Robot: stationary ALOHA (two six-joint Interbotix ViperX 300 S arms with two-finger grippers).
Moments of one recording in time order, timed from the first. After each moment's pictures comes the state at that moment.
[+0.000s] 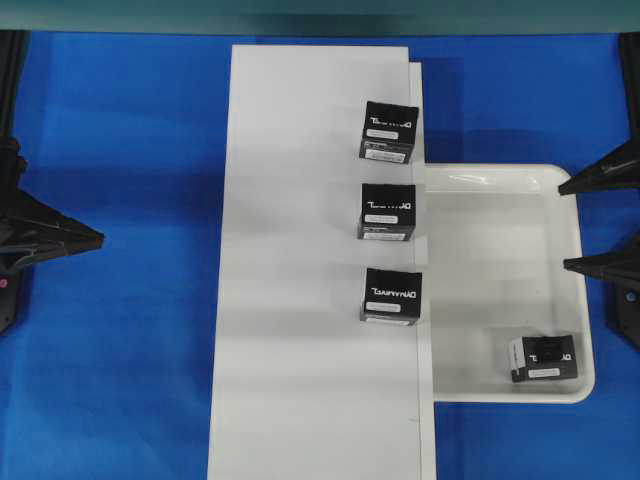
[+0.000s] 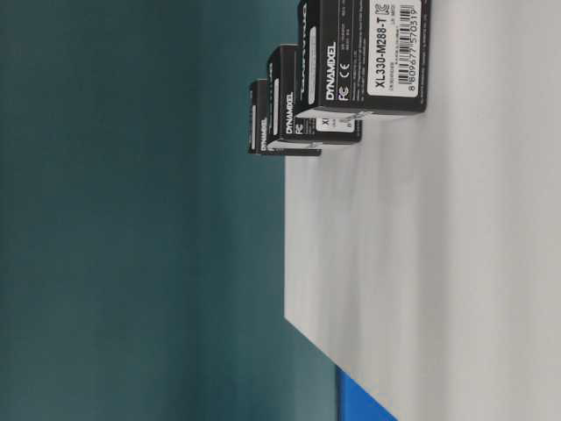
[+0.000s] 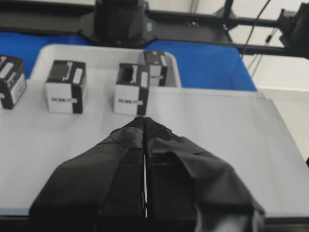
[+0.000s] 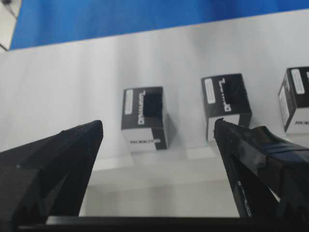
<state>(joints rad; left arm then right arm) -0.06 -1.05 1.06 0.01 0.08 -0.11 0.04 -1.07 0.92 -0.08 0.53 0.21</state>
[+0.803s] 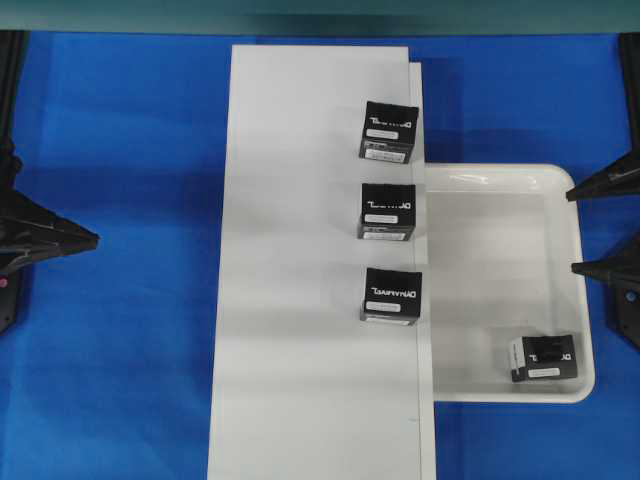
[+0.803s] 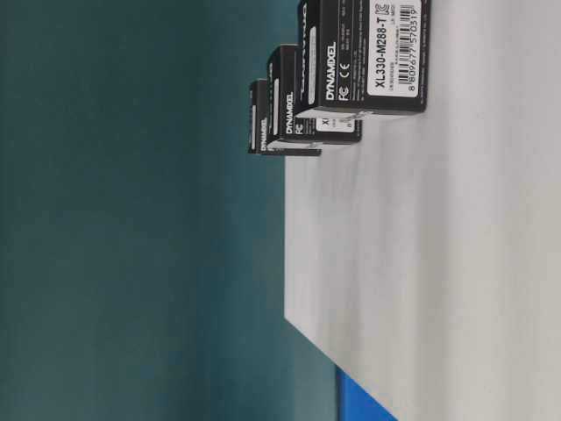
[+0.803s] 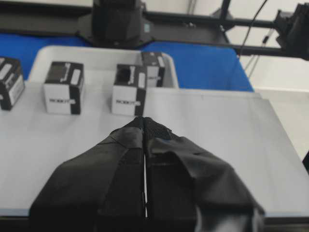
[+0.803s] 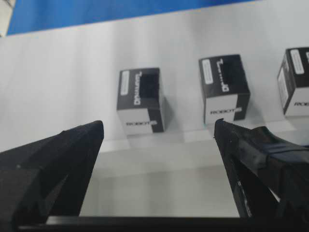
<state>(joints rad) -0.07 -1.07 1.06 0.01 0.09 -0.11 0.04 -1.14 0.98 -0.08 0.53 0.21</state>
